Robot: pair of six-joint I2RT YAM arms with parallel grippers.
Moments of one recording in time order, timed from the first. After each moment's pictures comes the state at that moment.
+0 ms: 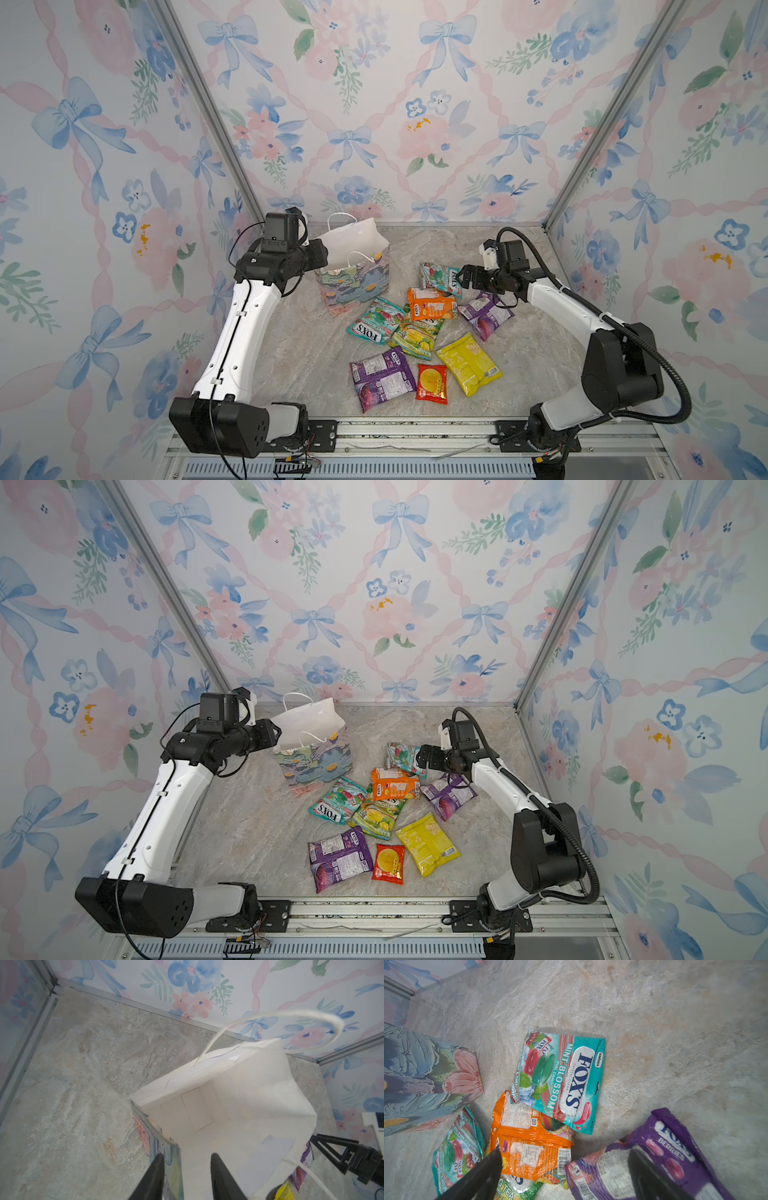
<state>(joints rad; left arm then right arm) -0.09 1.29 1.44 -0.86 0.13 -0.35 0.24 1.56 1.11 -0.42 -0.23 0.32</state>
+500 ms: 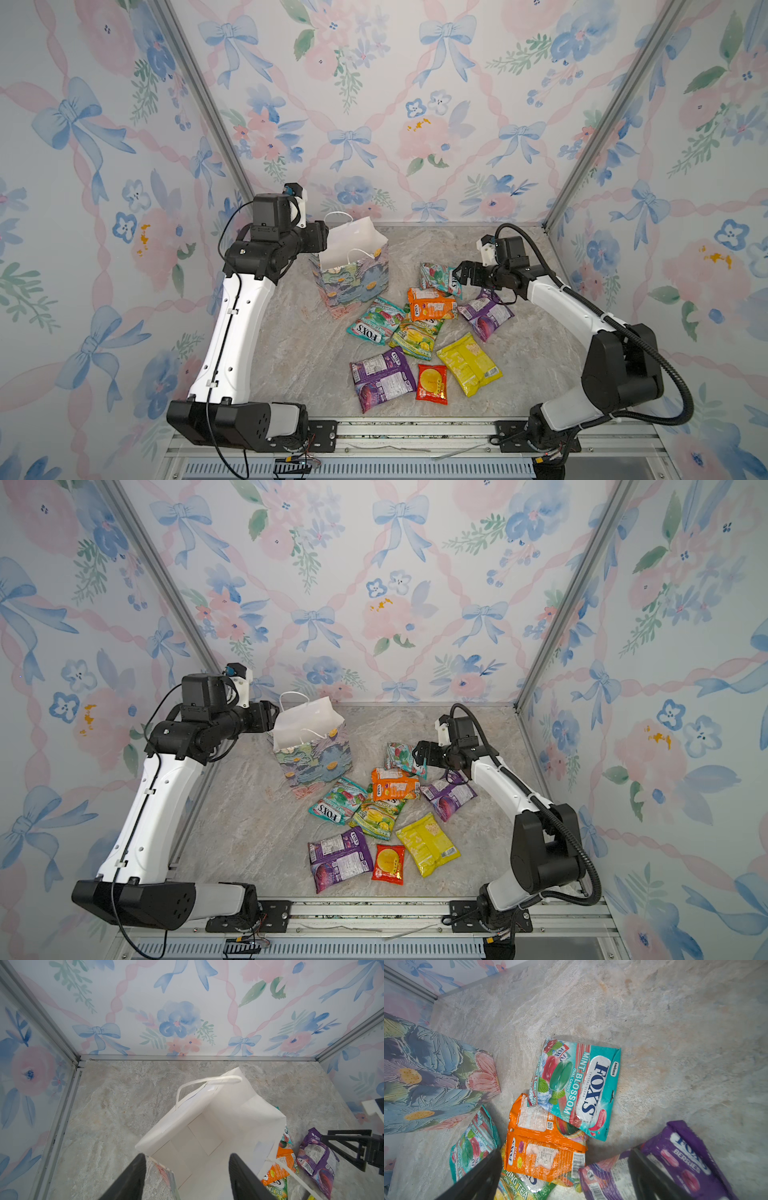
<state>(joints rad) -0.09 1.39 1.65 -0.86 0.11 -0.08 0.24 1.54 1.14 -0.43 -0.26 0.32</state>
